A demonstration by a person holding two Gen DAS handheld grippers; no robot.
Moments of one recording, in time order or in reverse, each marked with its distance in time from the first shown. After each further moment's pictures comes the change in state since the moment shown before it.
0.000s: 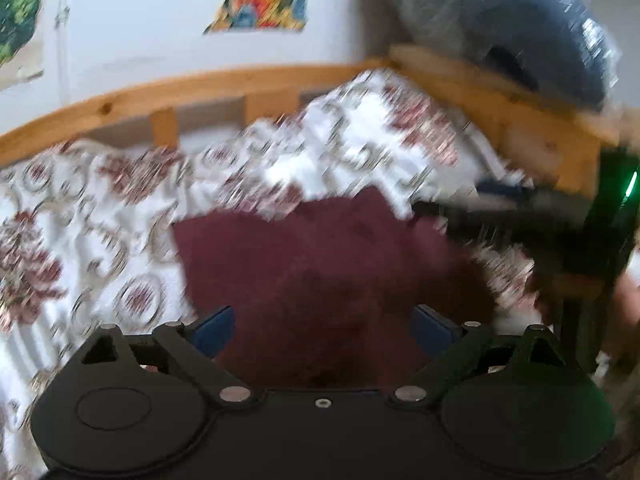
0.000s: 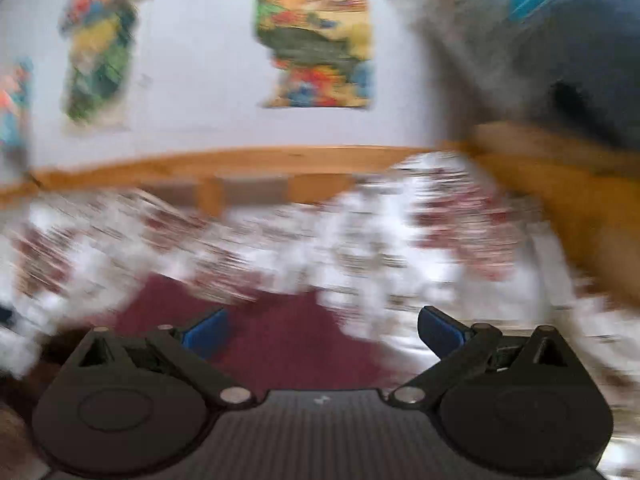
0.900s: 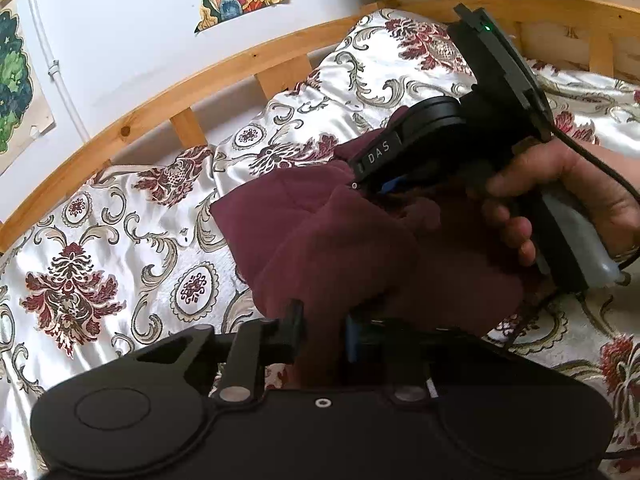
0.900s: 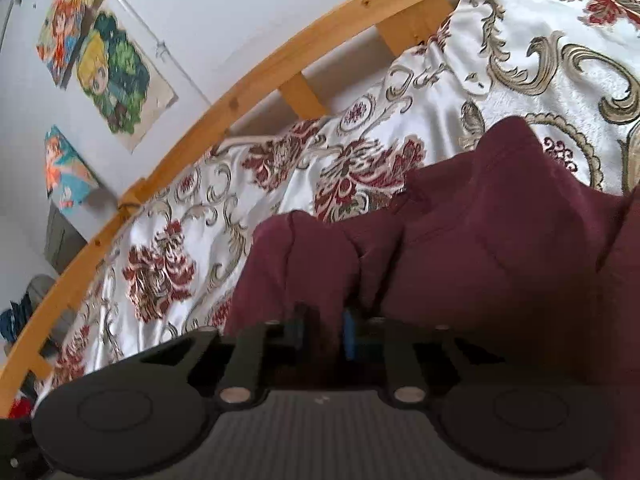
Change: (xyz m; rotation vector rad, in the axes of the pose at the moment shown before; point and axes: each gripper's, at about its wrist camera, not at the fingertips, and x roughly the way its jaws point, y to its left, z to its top) left arm 0.019 -0.021 -0.029 0.252 0.058 0.216; right arm 0.126 0.011 -0.025 0.398 0.341 0.413
